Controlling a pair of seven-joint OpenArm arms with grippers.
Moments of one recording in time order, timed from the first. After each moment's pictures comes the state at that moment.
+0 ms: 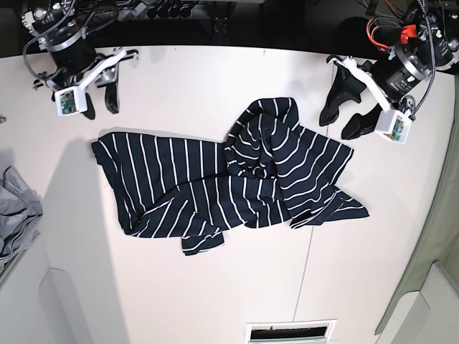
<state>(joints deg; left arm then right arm) 28.9 -14.1 -16.5 110.9 -29.7 -34.7 33.0 -33.0 13.2 5.4 108.7 8.1 11.4 -23.2</state>
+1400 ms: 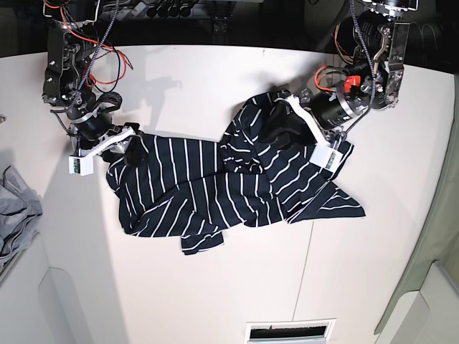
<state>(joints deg) 10.5 -11.1 0.3 85.1 -31.8 -34.0 31.0 -2.8 4.6 13.2 69.7 20.3 24.2 -23.7</state>
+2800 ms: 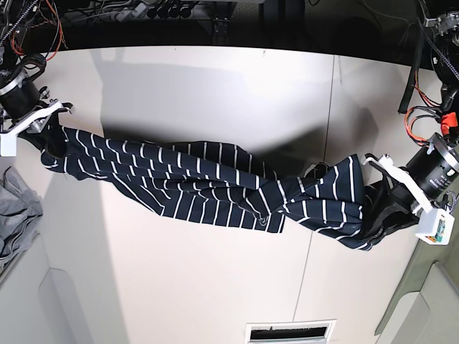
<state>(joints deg) 7.6 -22.2 -19.8 113.7 -38.0 -30.8 38.7 -18.5 12.4 28.9 100.3 34.4 31.4 -37.3</state>
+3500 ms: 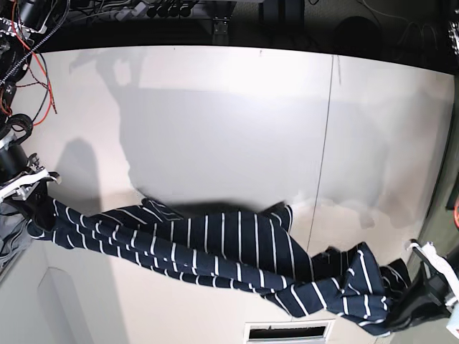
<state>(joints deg) -17.7 -37.7 -13.4 102.4 -48.5 -38.5 41.8 -1.9 12.7 28.5 96.5 36.4 31.7 -37.0</state>
